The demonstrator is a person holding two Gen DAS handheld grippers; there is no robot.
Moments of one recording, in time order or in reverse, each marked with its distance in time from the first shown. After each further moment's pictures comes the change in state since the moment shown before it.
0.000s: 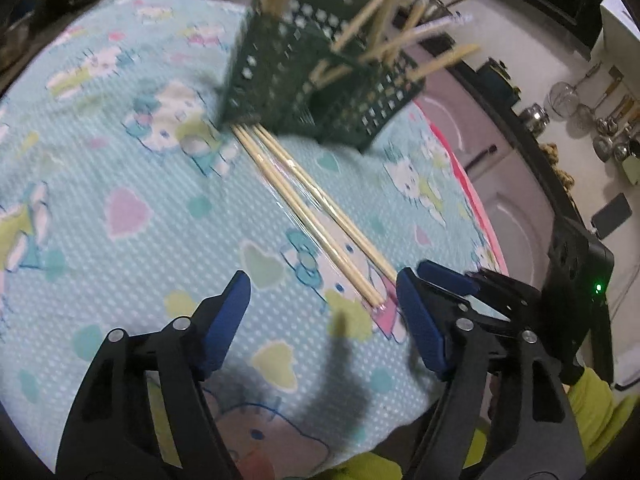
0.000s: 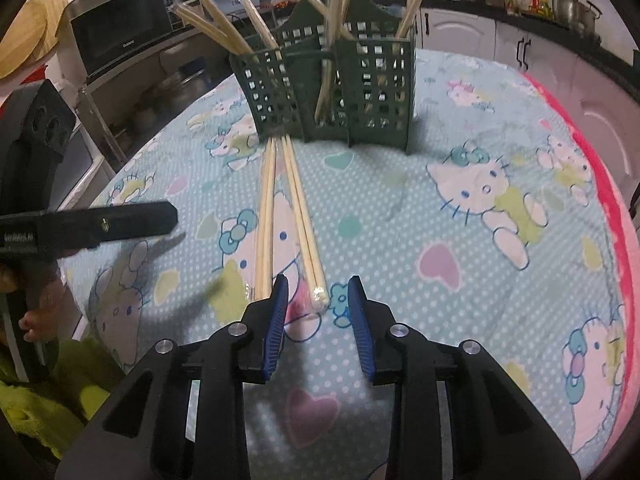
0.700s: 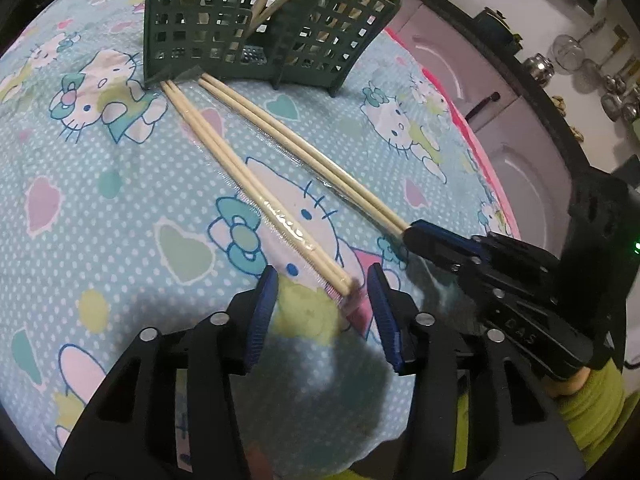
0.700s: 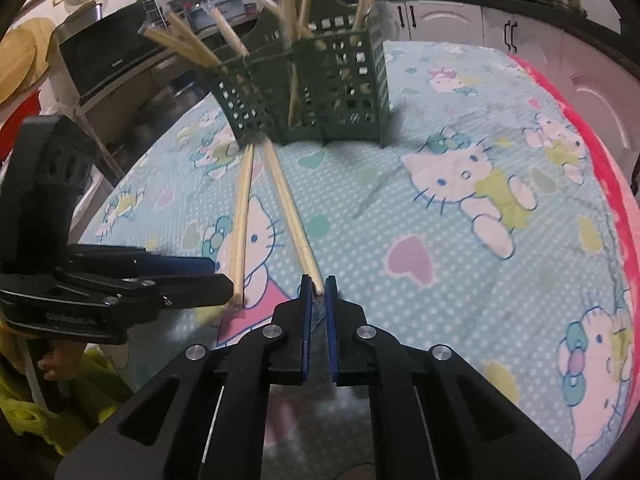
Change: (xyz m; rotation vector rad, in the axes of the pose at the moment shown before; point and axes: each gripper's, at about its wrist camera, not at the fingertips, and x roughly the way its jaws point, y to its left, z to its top) left arm 0.053 -0.036 -0.003 0.062 0.141 0.035; right arm -0.006 -0.030 -0.001 0.070 -0.022 0.026
